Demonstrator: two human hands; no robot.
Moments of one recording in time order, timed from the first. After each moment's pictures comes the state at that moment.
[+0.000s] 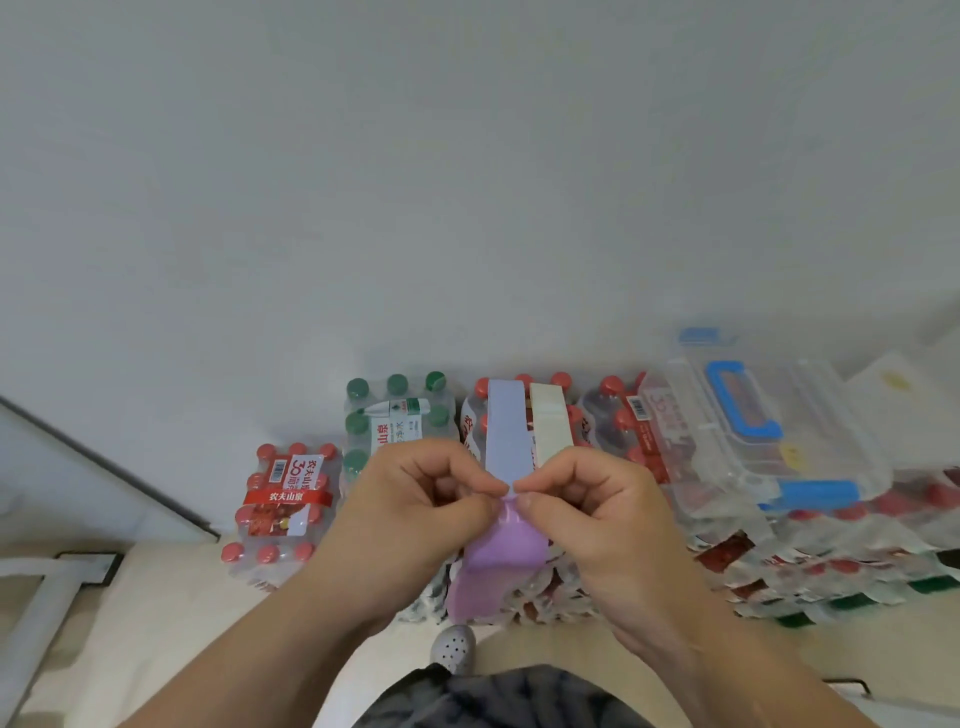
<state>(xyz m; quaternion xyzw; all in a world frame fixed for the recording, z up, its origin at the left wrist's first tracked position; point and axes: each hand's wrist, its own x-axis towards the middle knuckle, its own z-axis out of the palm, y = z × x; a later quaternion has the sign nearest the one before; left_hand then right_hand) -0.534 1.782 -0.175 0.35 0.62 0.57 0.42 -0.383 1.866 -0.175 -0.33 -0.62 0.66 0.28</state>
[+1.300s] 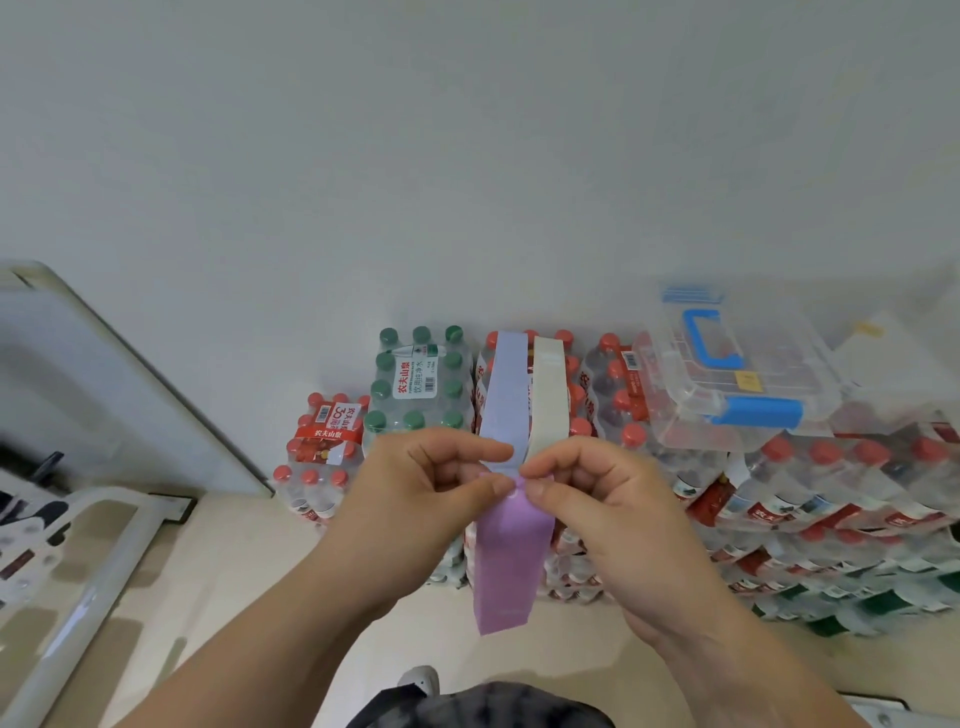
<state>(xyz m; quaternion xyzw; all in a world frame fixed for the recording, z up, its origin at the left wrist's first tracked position) -0.418 1.702 -0.166 0.33 0.70 0.54 0.34 -0.275 1.804 -0.174 -0.31 -0.62 0.69 0.23</state>
